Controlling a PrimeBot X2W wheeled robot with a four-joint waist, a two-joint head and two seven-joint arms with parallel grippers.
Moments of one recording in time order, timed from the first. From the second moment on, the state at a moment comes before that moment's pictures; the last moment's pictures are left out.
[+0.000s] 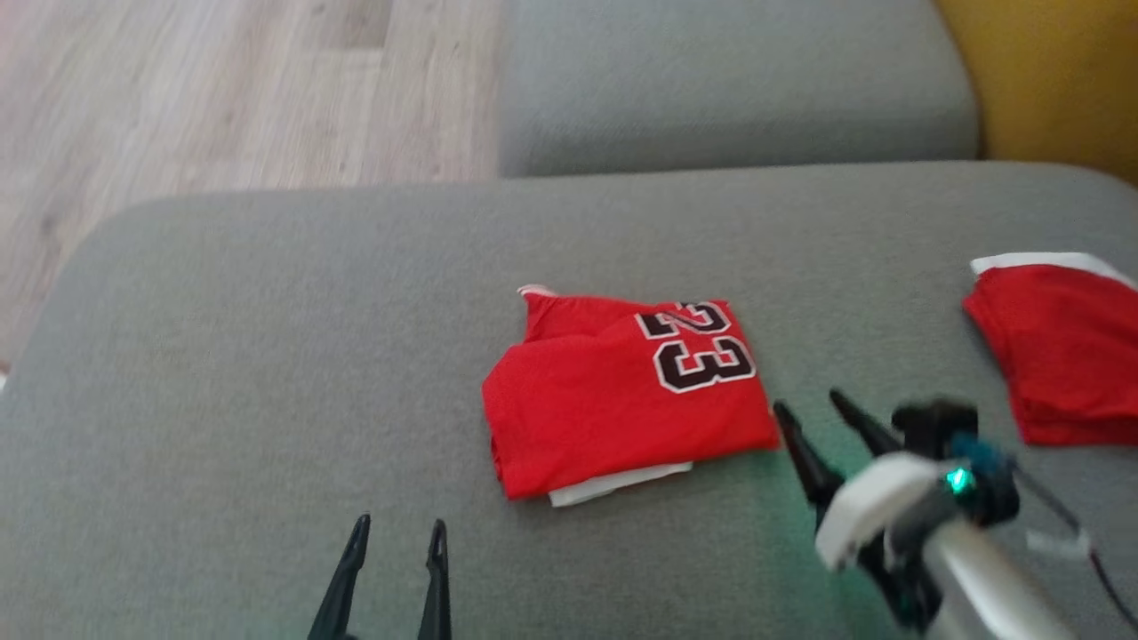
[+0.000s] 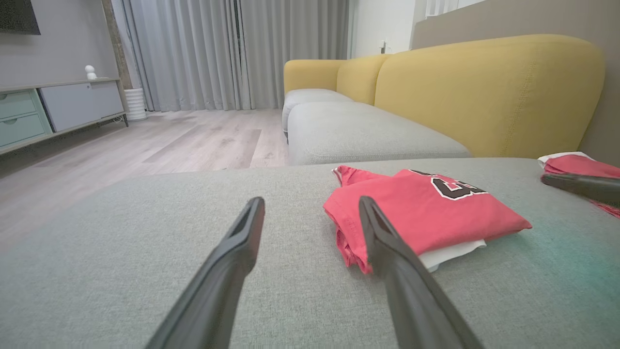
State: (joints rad) left arm 0.26 0.07 -0.30 0.03 -0.09 0.12 -0.25; right arm -0.21 -0.20 0.38 0.58 0.42 0.13 -0.09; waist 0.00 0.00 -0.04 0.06
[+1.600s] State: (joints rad) left arm -0.07 0.06 -0.29 -0.04 -0.14 0.11 -0.25; right arm -0.67 -0.63 0.03 0.73 0.38 0.13 -0.19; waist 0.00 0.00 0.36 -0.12
